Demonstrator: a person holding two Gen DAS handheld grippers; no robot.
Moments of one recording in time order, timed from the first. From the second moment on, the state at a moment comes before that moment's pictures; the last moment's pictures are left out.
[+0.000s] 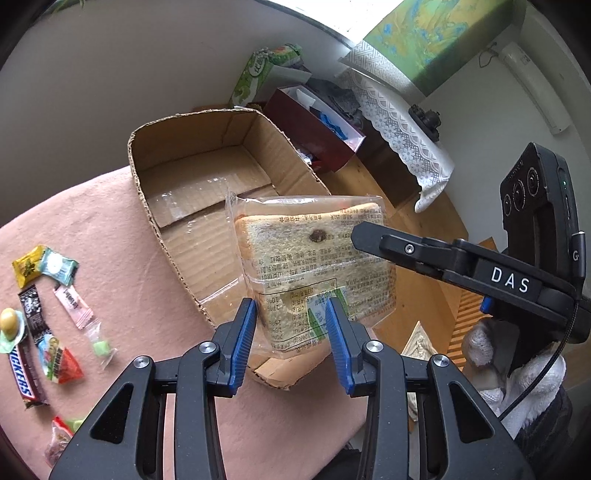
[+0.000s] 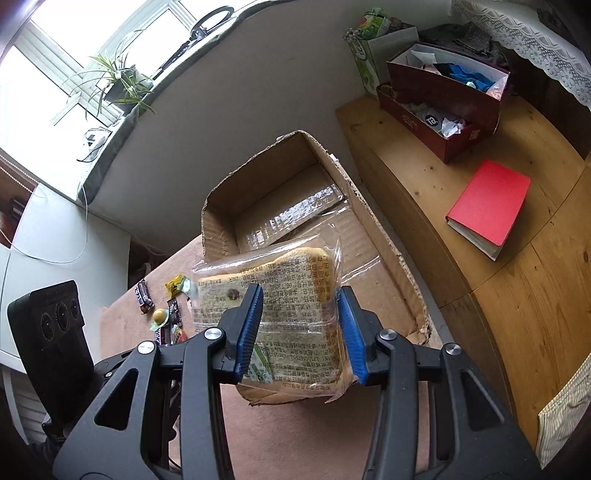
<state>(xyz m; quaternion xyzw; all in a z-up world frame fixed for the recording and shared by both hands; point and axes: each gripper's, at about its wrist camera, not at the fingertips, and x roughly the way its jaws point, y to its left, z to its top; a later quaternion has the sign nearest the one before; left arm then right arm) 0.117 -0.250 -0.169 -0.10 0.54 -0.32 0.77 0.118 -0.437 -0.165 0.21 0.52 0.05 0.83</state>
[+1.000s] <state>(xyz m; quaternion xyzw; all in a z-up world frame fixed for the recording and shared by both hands) 0.093 -0.190 -0.145 -0.09 0.53 -0.29 0.79 0.090 -0.375 -0.140 0.14 0.51 0.05 0.85</state>
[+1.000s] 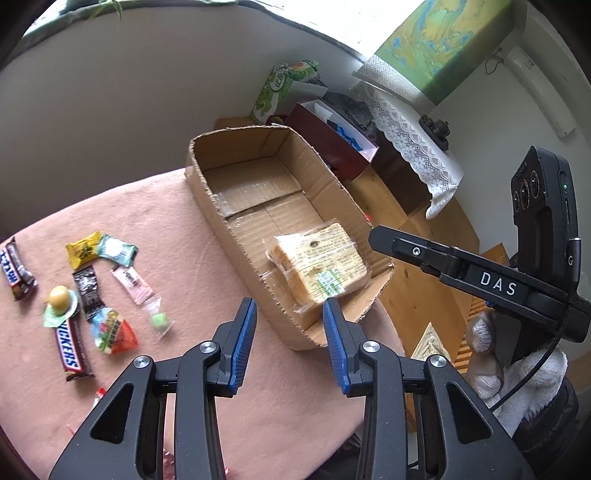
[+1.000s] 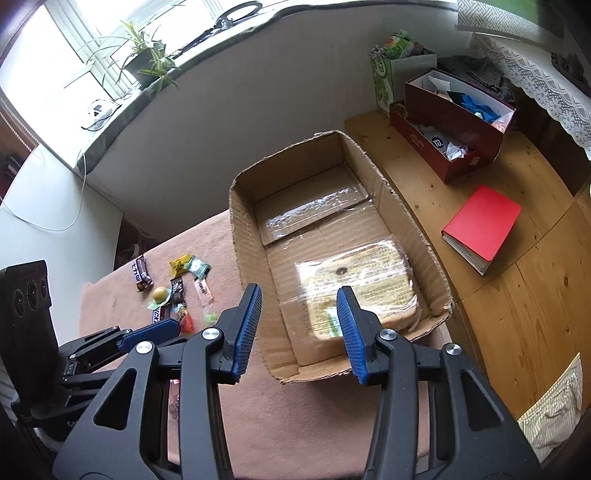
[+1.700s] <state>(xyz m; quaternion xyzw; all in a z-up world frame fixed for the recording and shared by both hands) 0.057 -0.033 -0.177 -0.11 0.56 -0.17 0.80 0.027 -0.242 -0.195 0.08 0.59 0.15 0.79</state>
